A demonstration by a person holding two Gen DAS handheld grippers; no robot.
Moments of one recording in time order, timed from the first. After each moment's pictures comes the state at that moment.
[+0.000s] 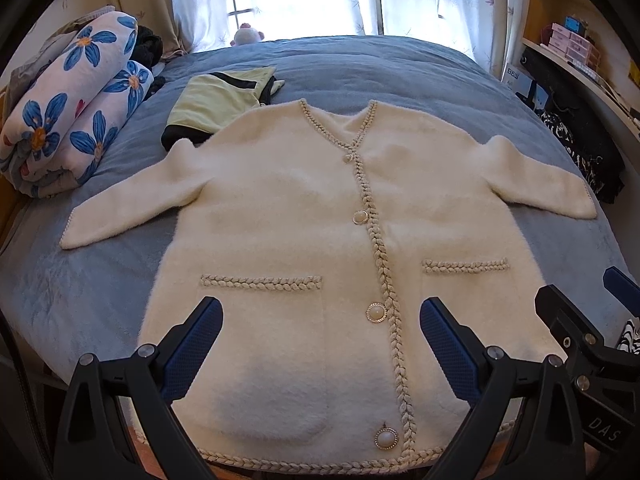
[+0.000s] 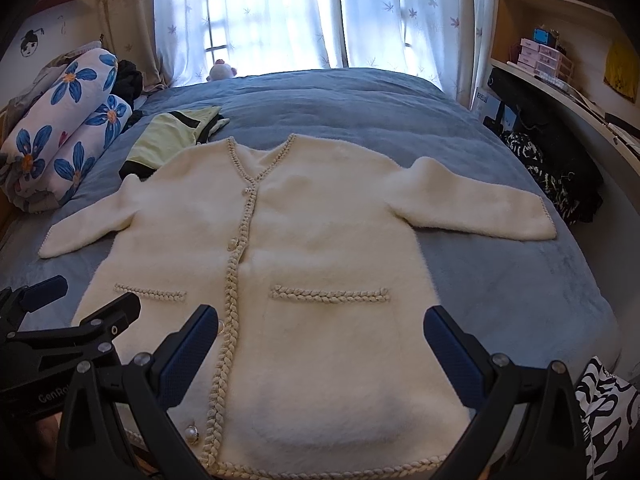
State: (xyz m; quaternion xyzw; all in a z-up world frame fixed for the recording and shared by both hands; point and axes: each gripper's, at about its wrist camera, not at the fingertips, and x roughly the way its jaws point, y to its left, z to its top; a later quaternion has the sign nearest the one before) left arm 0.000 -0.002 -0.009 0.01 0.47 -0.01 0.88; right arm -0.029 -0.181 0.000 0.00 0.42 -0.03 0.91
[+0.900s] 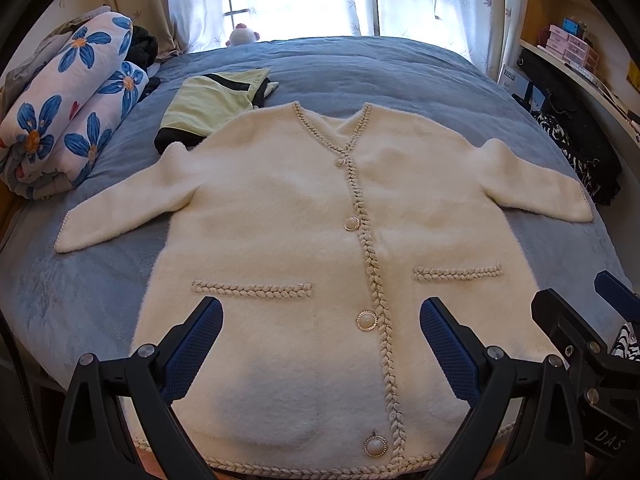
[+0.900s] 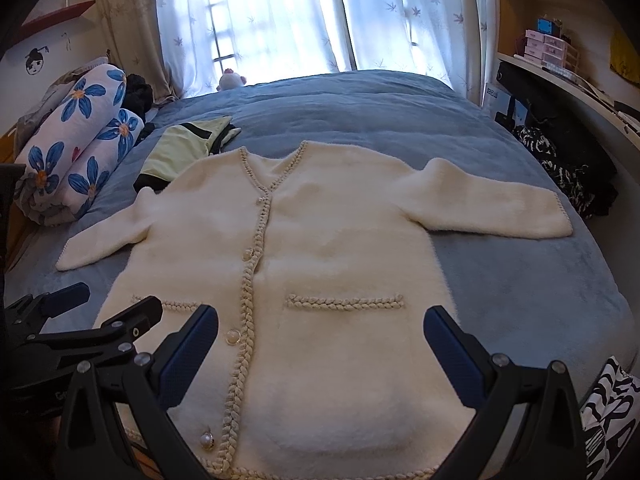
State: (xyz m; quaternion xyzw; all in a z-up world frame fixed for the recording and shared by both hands) left arm 0.010 -0.008 -0.006 0.01 0.47 -0.02 0.88; right arm -0.023 -0.189 0.009 0.03 0.41 0.00 0.91
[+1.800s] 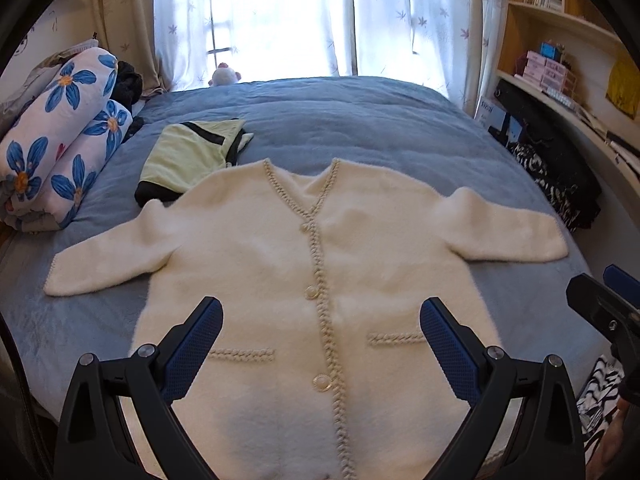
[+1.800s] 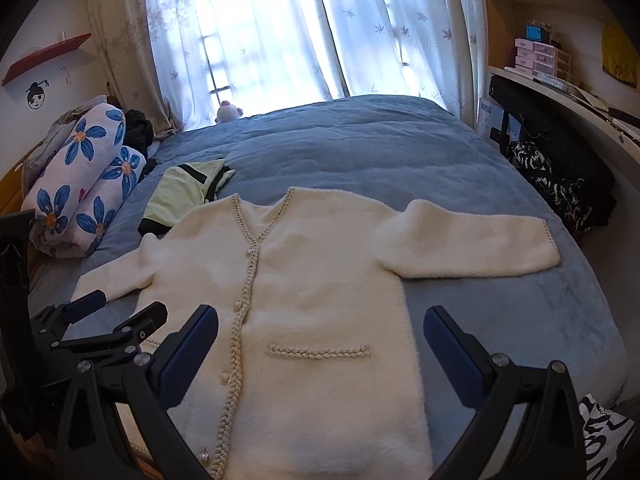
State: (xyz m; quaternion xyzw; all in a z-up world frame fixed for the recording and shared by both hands) left arm 0.034 -0.041 0.050 0.00 0.41 -0.05 0.91; right arm -0.004 -0.251 0.076 0.05 0.37 0.01 0.93
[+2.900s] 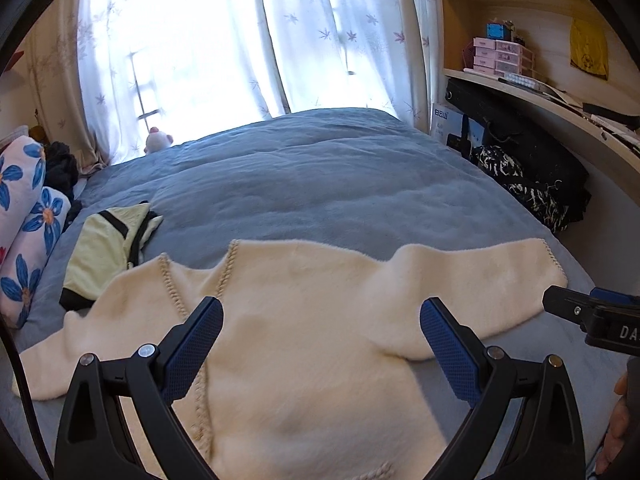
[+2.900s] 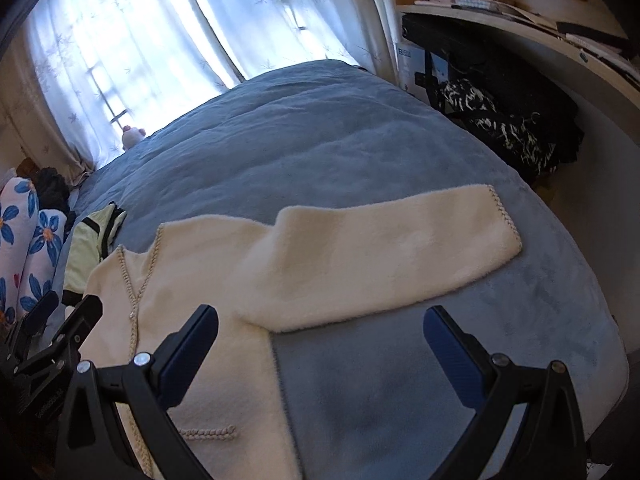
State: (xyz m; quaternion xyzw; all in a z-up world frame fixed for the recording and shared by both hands) left arm 0.175 -0.238 0.028 0.08 0.34 -0.12 0.93; right arm 0.126 -0.467 0.001 0.17 0.43 -0.11 0.88
